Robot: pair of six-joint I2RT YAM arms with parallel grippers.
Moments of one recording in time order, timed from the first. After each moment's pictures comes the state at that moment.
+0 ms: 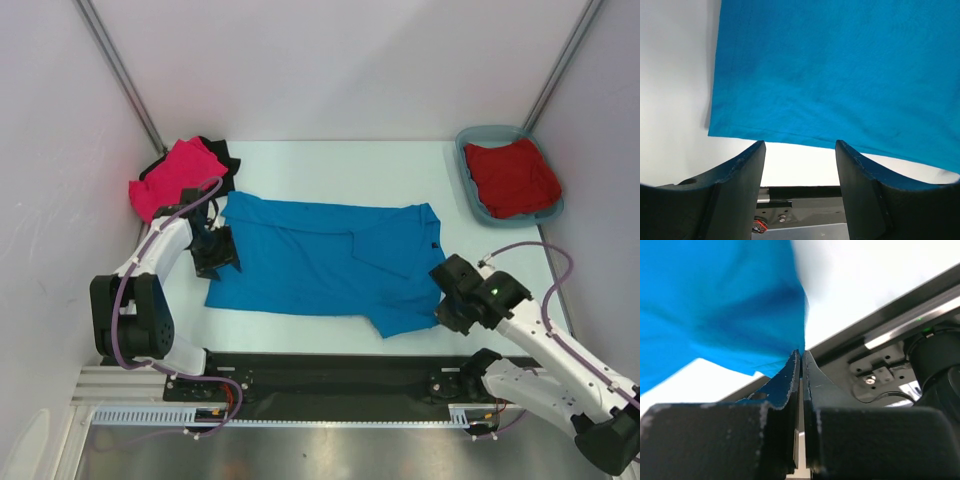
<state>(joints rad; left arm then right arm) 0.01 1.50 1.06 -0.93 0.14 -0.32 0.64 0.85 0.77 -1.24 0.28 1.33</state>
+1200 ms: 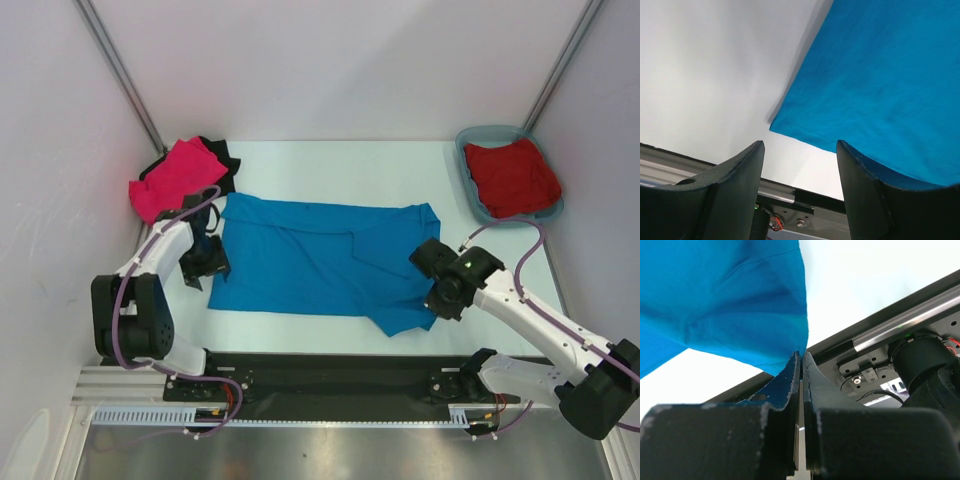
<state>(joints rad) 0.01 1.49 1.02 -0.96 -0.12 -0.39 0.67 1.08 0.94 -1.29 0.33 1.23</state>
